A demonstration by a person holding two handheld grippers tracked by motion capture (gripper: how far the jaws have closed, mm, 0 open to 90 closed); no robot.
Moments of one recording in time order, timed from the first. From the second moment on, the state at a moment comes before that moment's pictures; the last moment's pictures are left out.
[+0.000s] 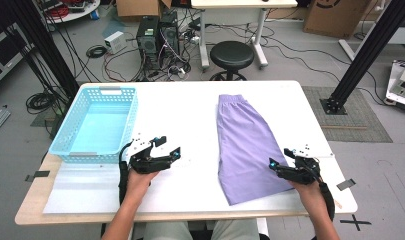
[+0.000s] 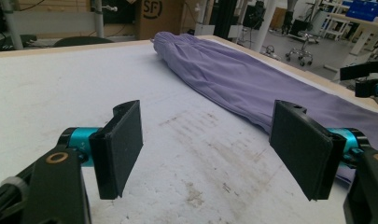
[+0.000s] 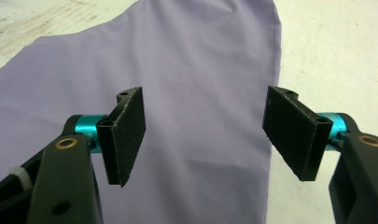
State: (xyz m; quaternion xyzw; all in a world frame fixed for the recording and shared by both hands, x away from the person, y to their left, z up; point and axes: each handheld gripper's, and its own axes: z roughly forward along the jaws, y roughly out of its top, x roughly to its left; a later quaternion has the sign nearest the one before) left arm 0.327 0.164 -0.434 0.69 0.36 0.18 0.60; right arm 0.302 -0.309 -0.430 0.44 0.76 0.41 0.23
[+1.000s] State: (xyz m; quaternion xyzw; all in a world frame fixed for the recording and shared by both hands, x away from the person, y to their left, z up) left arm 0.364 0.053 -0.429 0.75 0.36 0.10 0.55; right arm 0.303 -0.313 -0.432 0.45 0.76 0.41 0.23
